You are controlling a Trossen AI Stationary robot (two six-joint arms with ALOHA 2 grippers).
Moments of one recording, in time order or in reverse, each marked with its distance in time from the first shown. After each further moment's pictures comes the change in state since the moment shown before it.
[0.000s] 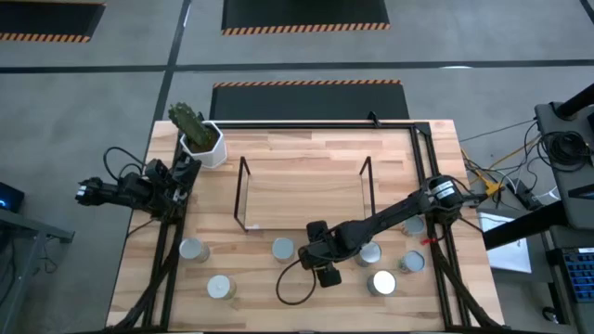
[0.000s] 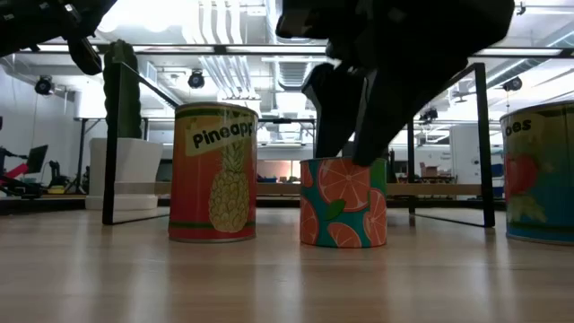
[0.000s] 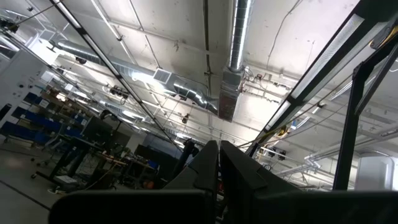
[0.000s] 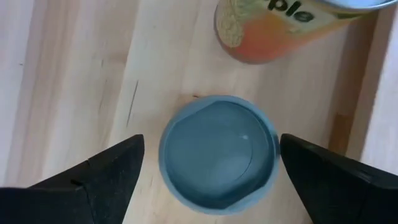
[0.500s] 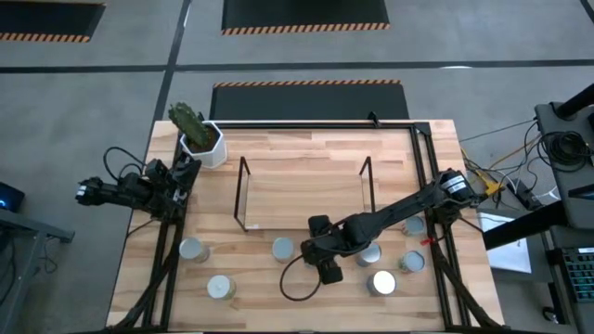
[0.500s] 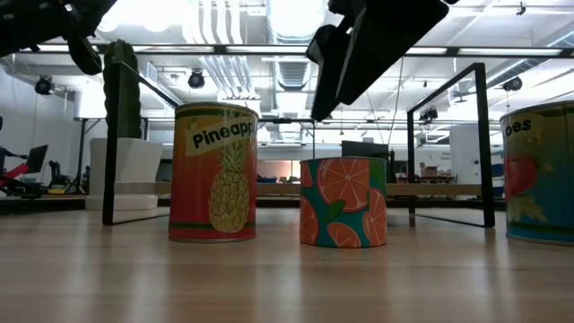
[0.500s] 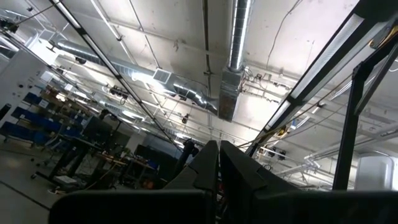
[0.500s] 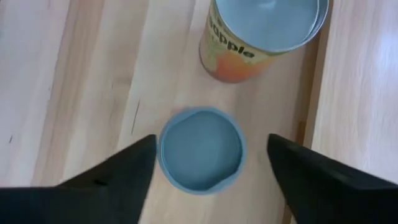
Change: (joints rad) left arm 0.000 0.000 0.000 0.000 0.000 0.000; right arm -0.004 -0.100 0.003 -0.005 0.028 0.002
